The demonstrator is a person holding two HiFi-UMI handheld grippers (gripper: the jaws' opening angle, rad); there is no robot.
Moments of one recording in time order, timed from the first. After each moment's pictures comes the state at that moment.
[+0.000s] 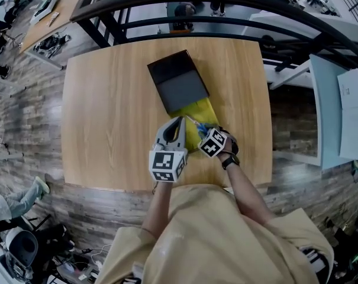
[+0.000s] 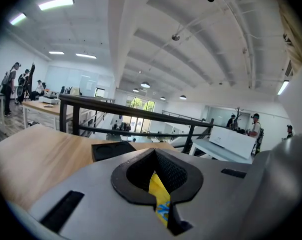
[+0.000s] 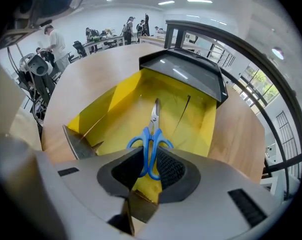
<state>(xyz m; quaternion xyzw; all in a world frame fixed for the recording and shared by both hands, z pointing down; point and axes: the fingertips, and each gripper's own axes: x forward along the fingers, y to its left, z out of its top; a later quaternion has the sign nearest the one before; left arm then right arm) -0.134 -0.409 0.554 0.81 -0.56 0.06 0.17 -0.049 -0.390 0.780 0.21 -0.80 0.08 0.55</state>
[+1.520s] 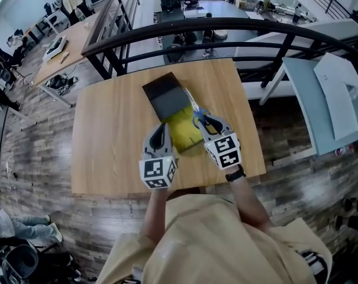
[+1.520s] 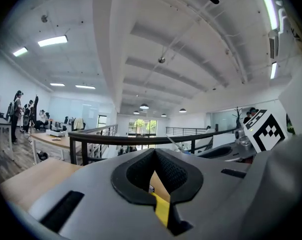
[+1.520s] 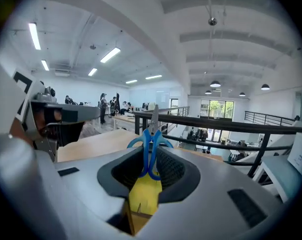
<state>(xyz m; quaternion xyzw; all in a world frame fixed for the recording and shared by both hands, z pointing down) -0.104 -0.279 0.431 0.80 -0.60 0.02 0.03 0.011 -0.315 0.481 0.43 -0.89 0.03 0.16</state>
